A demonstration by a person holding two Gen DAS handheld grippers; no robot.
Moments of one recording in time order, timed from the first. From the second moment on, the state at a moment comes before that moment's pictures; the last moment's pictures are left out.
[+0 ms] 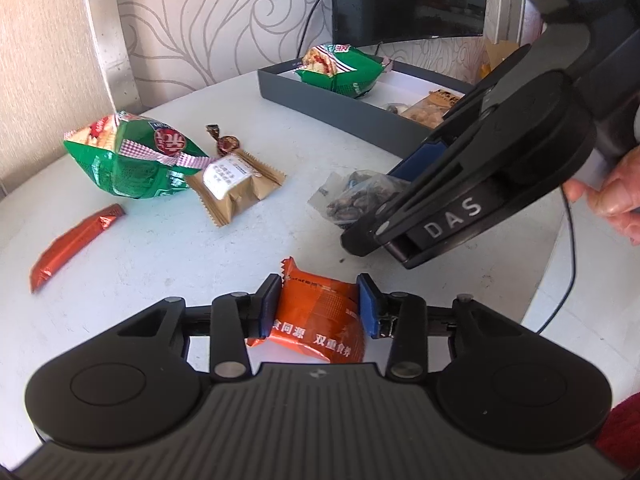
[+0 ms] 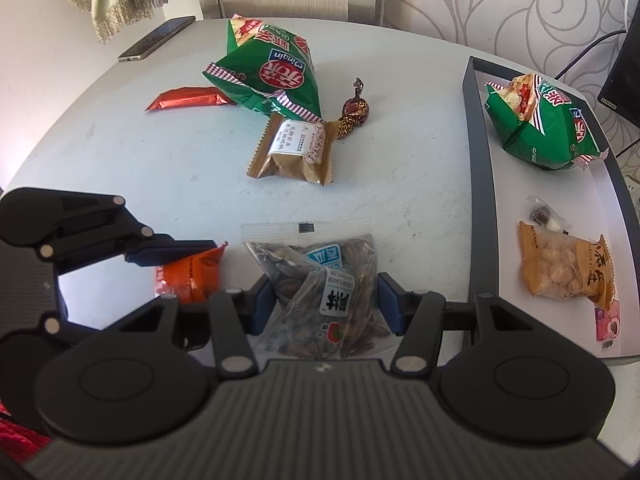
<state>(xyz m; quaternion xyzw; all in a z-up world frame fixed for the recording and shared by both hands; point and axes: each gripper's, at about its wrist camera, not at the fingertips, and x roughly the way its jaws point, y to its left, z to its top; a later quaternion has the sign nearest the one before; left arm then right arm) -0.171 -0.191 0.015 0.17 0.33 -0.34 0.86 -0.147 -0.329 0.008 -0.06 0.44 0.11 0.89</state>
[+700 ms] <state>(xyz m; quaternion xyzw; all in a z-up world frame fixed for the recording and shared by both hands) -0.155 -0.186 0.027 0.17 0.33 -0.31 0.88 -0.151 -0.323 0.031 -0.06 0.42 0.13 0.90</state>
